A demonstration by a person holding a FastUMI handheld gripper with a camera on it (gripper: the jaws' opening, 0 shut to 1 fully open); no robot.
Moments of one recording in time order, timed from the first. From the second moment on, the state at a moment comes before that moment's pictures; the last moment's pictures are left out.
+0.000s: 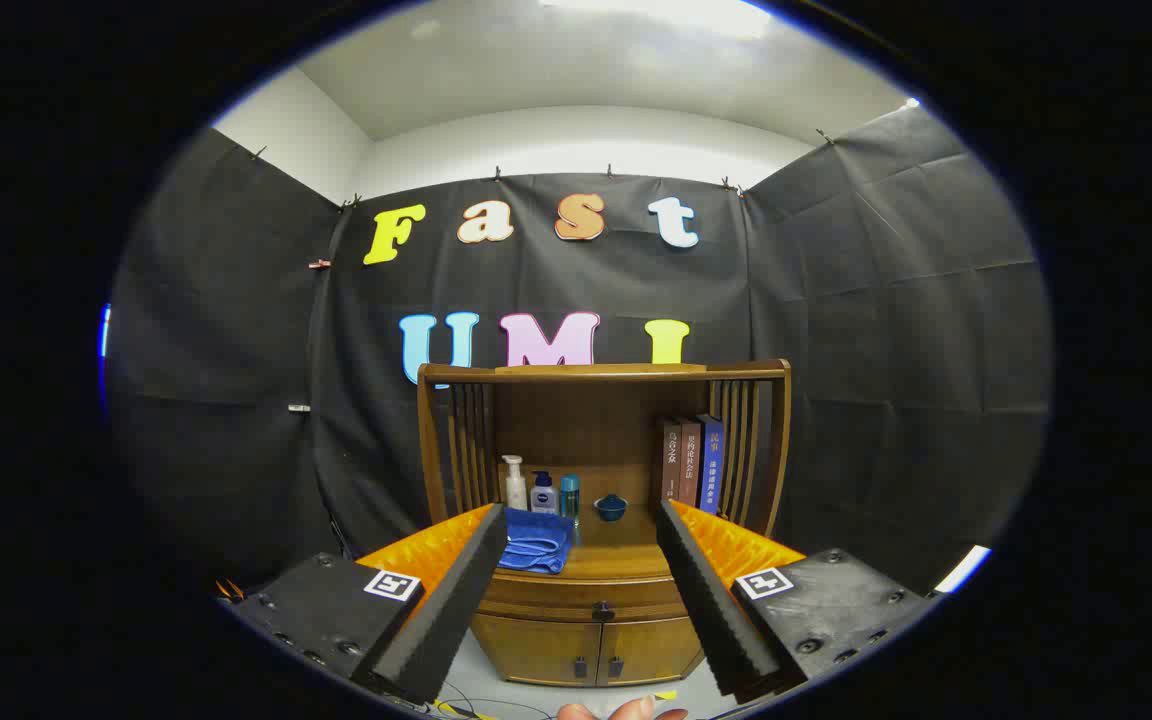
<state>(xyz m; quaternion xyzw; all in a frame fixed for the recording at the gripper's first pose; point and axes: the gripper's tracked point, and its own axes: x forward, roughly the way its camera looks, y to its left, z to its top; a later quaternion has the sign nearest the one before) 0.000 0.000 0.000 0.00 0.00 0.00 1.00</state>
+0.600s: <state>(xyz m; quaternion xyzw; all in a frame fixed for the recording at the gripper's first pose) 0.005 -0.003 -0.018 -0.01 0.01 0.00 1.00</state>
